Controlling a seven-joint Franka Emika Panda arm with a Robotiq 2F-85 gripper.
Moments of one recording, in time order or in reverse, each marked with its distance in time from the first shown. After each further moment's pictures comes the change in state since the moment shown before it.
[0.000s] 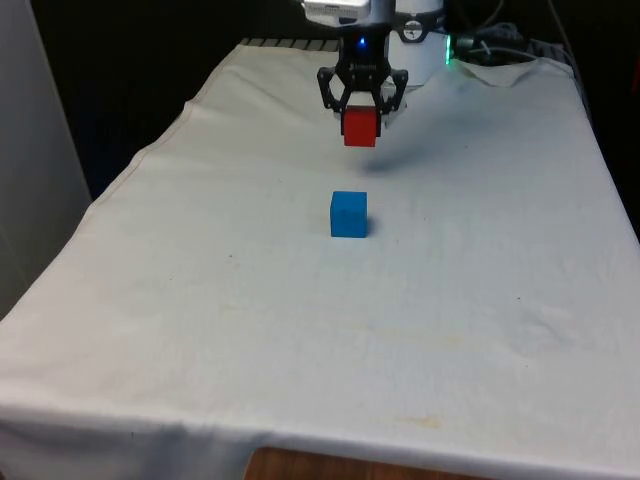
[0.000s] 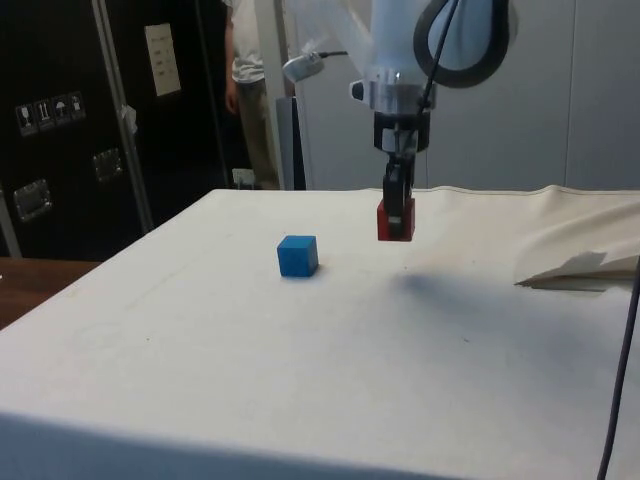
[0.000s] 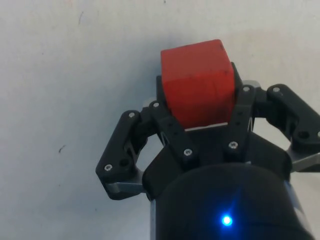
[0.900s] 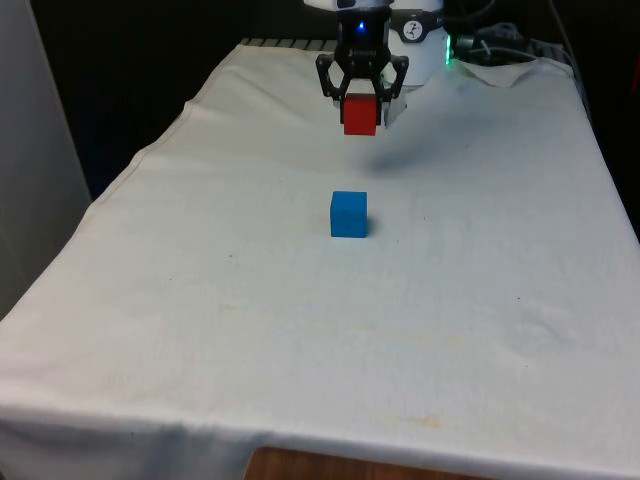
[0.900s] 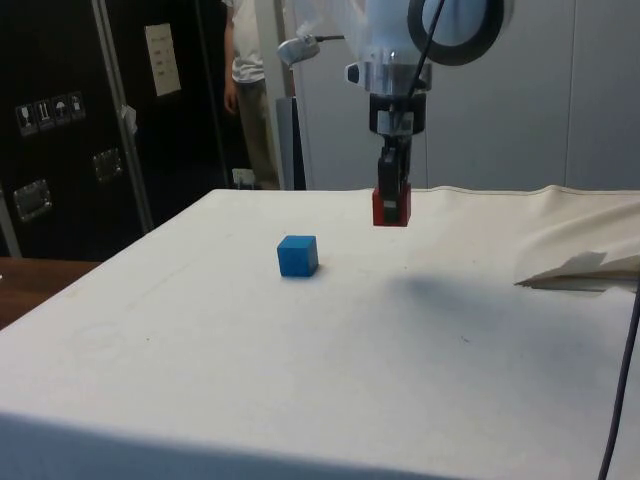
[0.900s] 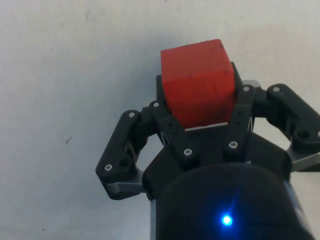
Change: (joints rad) arm 0.000 -0.061 -0.002 0.017 0.002 -0.079 -0.001
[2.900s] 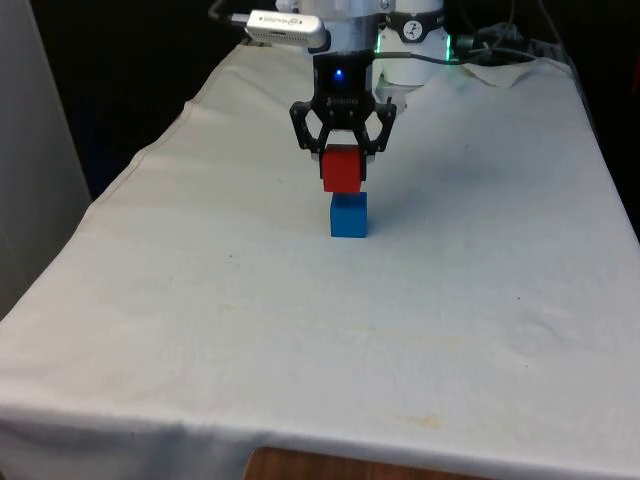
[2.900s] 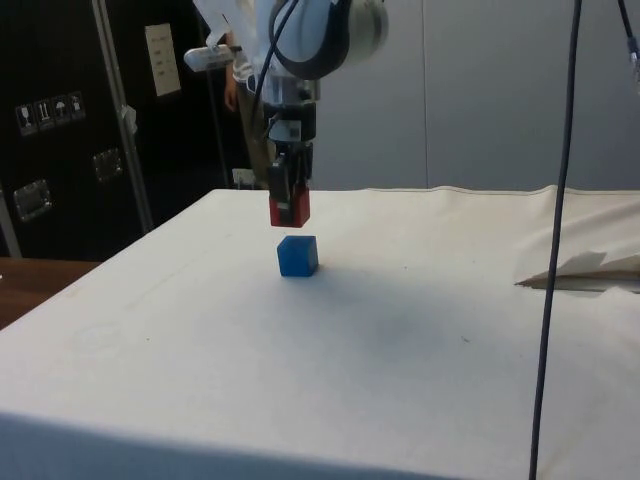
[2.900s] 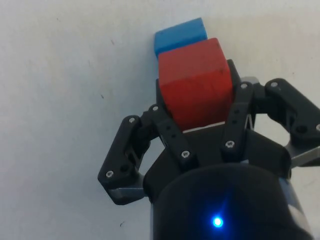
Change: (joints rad) arm 0.005 0.388 0.038 0.522 0.201 -0.126 -0.093
